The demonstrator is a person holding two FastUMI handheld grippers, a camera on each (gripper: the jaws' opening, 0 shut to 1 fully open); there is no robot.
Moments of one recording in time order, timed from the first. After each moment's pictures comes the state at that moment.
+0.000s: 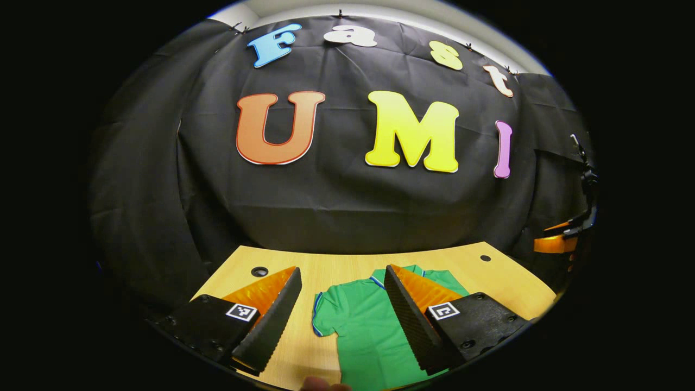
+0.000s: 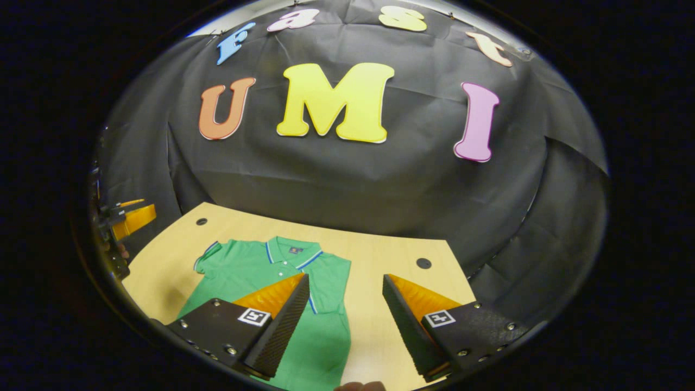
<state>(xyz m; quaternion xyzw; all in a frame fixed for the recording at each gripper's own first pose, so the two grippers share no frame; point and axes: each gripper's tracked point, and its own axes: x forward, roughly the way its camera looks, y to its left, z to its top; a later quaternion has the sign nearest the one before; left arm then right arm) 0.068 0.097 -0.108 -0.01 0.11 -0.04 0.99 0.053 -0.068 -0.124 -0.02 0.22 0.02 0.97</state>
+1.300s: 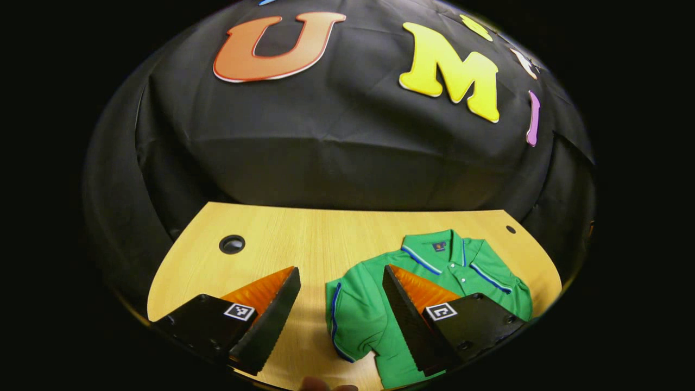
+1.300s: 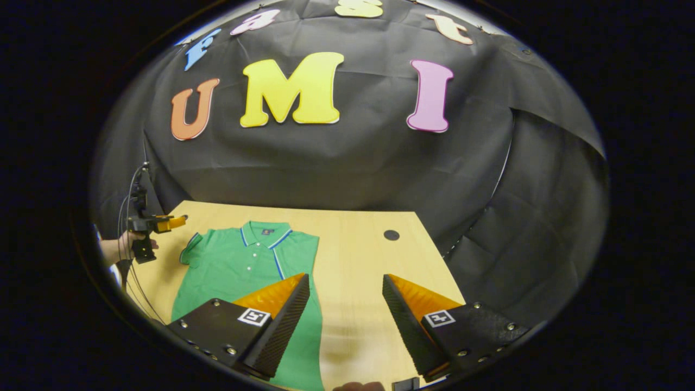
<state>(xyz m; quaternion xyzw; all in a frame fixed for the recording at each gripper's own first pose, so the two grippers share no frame) 0.191 0.130 -0.270 -0.05 0.27 -0.08 0.96 0.007 -0.136 -0.156 0.03 0.27 -0.04 0.96</state>
